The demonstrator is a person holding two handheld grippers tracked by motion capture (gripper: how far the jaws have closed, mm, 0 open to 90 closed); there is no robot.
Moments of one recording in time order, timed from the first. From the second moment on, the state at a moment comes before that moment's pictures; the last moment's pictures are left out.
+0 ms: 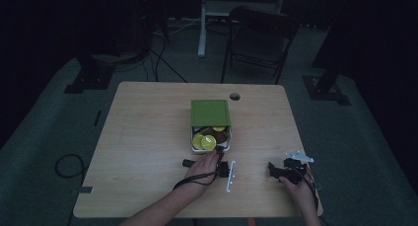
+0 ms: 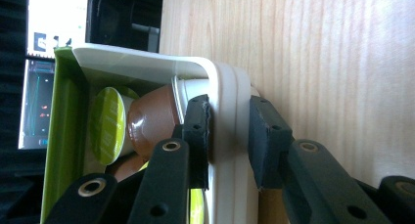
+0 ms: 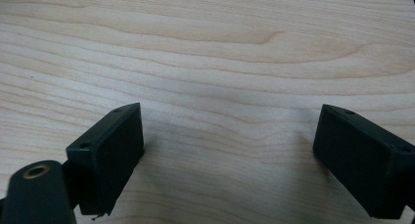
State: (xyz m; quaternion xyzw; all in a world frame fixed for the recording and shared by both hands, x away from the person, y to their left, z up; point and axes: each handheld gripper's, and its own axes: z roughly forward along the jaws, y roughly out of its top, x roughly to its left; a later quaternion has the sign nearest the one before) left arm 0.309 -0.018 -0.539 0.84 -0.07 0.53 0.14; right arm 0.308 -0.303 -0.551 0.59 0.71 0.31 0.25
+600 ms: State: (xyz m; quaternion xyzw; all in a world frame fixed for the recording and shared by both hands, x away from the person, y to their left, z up) left arm 0.279 -0.018 -0.536 0.84 -0.08 0.52 0.14; right arm 0.308 -0.303 -0.551 0.59 0.71 0.31 0.25
